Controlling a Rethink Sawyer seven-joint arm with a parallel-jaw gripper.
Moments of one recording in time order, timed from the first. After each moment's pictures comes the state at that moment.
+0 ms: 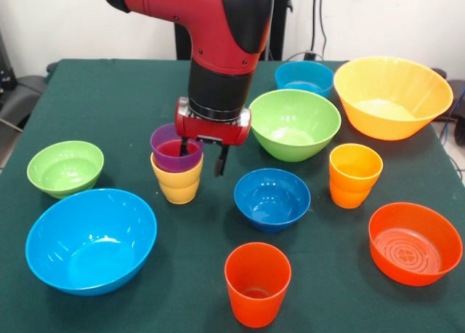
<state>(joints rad) -0.21 -0.38 -0.11 1.45 -0.09 0.40 1.65</state>
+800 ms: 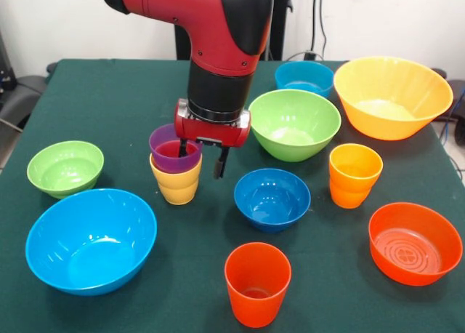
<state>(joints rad) -0.21 -0.38 -0.11 1.44 -0.09 0.40 1.65</state>
